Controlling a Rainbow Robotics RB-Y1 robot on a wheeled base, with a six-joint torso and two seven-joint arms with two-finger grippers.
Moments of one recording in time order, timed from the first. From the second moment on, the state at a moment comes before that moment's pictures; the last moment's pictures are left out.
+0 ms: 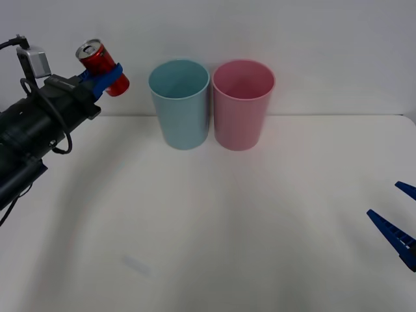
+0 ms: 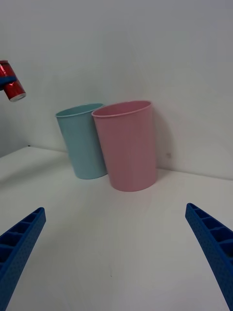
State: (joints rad) right arm 0.35 -0.40 -0.52 -1.66 0.96 -1.22 0.00; left arm -0.29 0.43 0.19 -1.67 -1.38 -0.65 0.54
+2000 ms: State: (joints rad) right arm 0.35 -0.40 -0.52 -1.66 0.96 -1.22 0.00; left arm -0.89 0.26 0.17 -0.98 -1.70 -0.65 0.43
